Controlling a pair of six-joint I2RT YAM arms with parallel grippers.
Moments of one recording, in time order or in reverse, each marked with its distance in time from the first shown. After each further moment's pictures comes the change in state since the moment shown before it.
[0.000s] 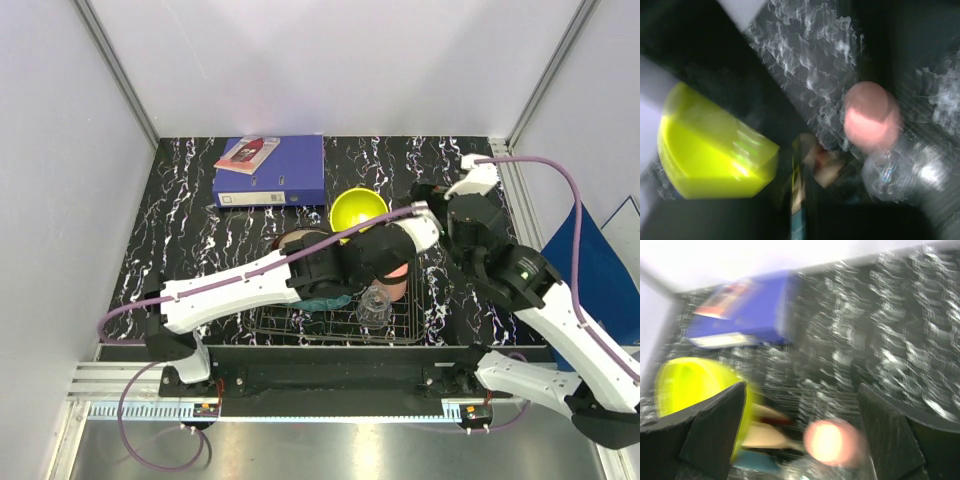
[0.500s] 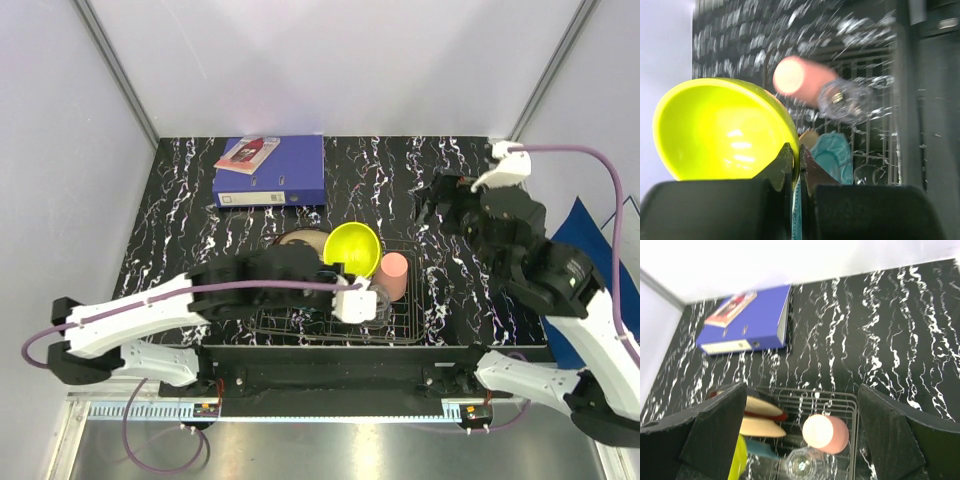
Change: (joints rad) left arm 0.018 -0.443 -0.496 0.178 0.585 0.570; right arm -0.003 -0.016 0.232 -0.285 0.084 -0.023
